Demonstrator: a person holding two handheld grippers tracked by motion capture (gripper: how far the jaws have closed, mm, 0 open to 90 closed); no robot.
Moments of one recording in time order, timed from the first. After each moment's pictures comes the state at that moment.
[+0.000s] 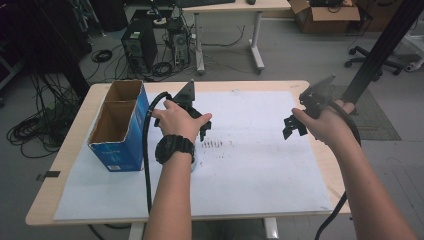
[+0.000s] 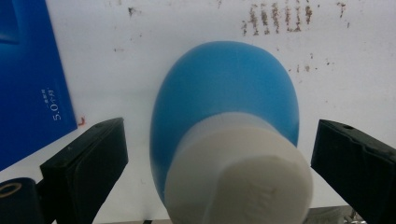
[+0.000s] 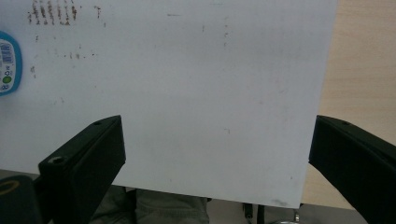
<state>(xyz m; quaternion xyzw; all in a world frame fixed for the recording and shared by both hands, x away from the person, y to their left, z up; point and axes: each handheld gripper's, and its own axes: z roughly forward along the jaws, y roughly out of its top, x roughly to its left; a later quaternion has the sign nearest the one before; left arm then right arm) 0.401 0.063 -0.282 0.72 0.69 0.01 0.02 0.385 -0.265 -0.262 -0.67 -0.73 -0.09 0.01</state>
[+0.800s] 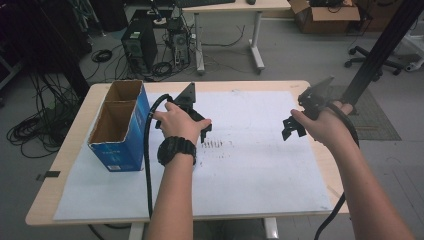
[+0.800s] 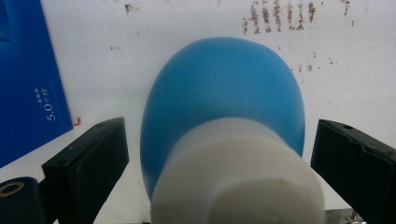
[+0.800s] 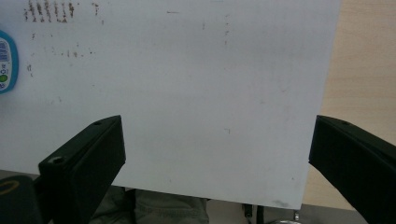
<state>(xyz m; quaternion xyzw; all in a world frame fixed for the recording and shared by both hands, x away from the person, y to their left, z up) 0.401 0.061 -0.288 0.72 0.69 0.01 0.02 0.385 -0.264 -0.266 -0.67 -0.73 -0.09 0.01</state>
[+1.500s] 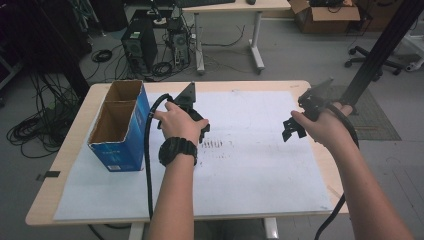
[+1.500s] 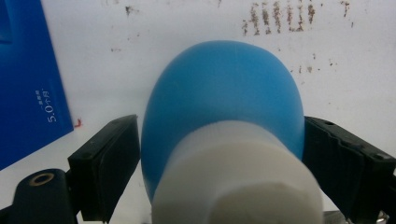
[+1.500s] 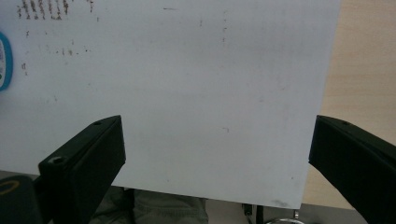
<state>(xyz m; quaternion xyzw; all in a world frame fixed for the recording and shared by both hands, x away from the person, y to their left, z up) 0.401 0.061 -0.288 0.72 0.69 0.01 0.02 0.385 -0.266 -0.271 -0.68 -0.73 -0.08 0.02</state>
